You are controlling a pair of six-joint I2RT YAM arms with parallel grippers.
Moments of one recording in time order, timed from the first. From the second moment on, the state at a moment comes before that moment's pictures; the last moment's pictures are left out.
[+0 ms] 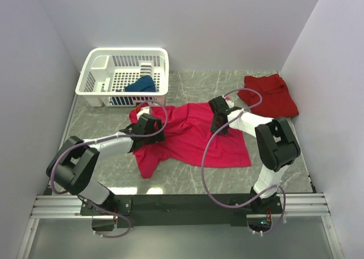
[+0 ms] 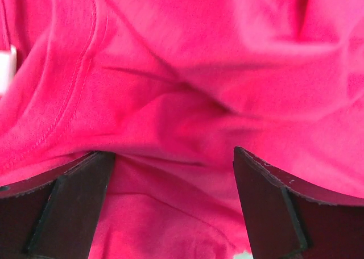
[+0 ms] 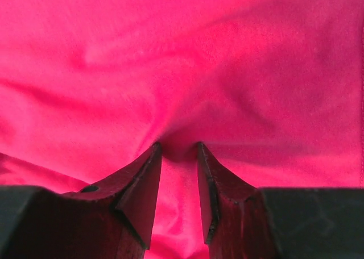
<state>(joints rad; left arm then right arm) -0.57 1.50 0.70 -0.04 -0.22 -0.68 0.42 1.77 1.05 -0.45 0.24 0.66</state>
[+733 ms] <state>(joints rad) -0.55 1.32 0.72 -0.03 -0.17 -0.63 0.48 1.61 1.11 -0.40 0.16 0.59</state>
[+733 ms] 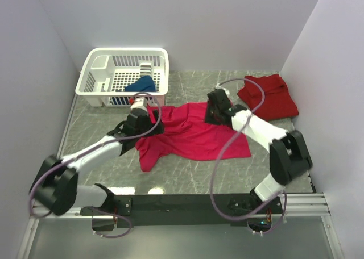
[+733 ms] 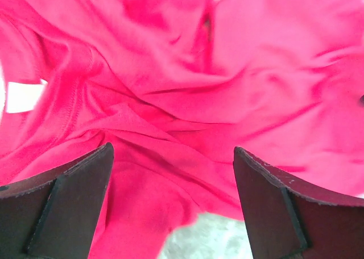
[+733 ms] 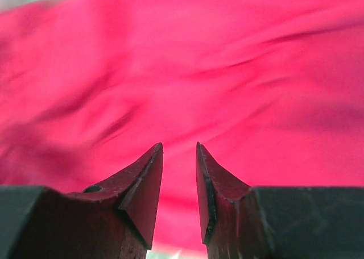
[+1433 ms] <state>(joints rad) -0.44 0.94 0.49 -0.25 -0.21 -0.75 1.07 1.83 1.24 -0.37 0.09 0.75</state>
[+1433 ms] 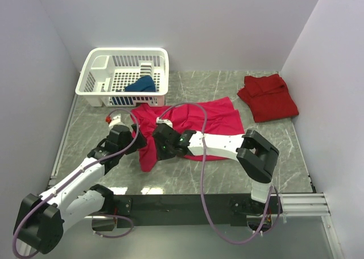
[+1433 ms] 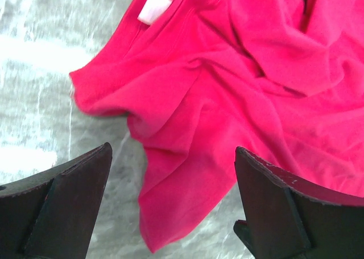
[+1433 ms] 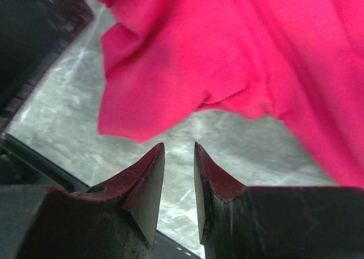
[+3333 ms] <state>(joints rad) -0.44 0.91 0.45 -0.28 -0.17 -0.76 1.12 2.00 1.32 -0.30 0.27 0.80</state>
